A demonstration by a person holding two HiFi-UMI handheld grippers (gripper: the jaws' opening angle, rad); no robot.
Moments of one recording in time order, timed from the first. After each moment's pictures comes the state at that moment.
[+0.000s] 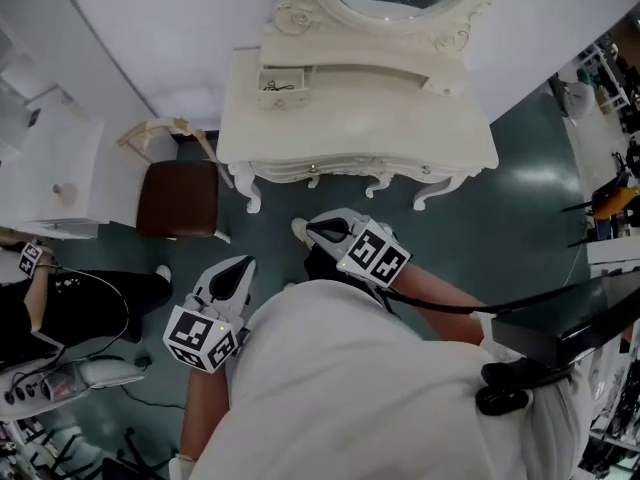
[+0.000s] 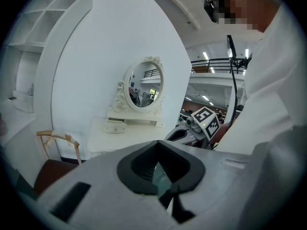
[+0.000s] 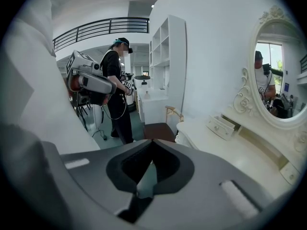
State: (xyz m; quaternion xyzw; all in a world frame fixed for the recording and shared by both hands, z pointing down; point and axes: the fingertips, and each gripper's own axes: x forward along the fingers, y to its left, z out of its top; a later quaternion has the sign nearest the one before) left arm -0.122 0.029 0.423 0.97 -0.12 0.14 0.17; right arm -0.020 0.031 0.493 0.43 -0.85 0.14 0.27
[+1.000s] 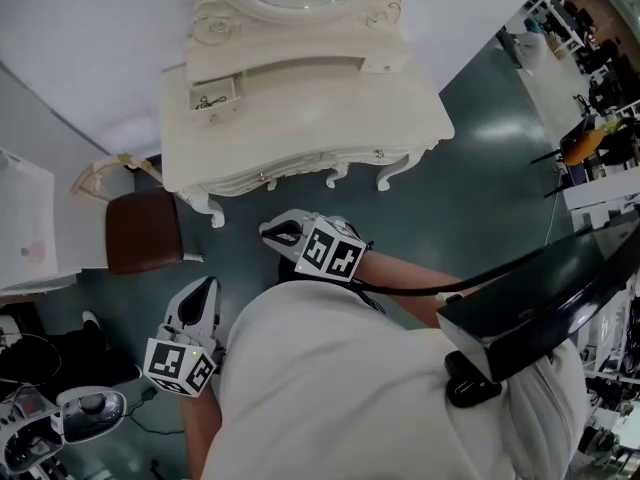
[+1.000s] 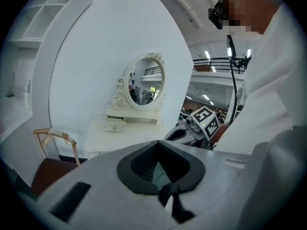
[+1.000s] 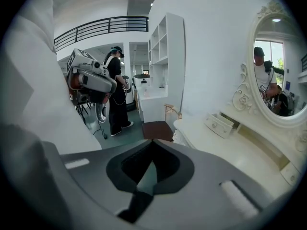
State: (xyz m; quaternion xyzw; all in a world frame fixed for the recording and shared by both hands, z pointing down) left arm -0.095 0.018 0.433 0.97 -0.11 0.15 0.18; right arm 0.009 0.020 0.505 0.43 -0.85 0.14 0.28
